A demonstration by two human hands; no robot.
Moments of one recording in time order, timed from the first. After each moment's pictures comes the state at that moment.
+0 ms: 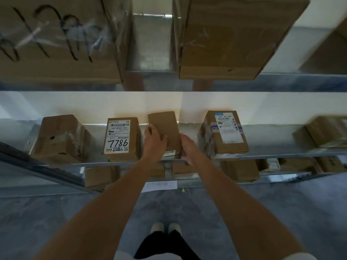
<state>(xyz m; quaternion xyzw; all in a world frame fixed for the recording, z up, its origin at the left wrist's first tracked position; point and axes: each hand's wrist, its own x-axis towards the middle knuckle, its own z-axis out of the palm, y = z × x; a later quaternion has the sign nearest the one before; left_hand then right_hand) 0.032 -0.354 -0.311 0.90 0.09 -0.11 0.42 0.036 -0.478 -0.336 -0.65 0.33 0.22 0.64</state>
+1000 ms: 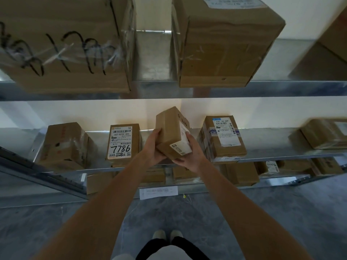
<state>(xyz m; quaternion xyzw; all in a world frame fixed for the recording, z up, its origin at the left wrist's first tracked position) 0.036 -0.340 -0.292 0.41 0.26 -0.31 0.82 0.008 -0.492 -0.311 -0.42 0.31 0.23 0.82</state>
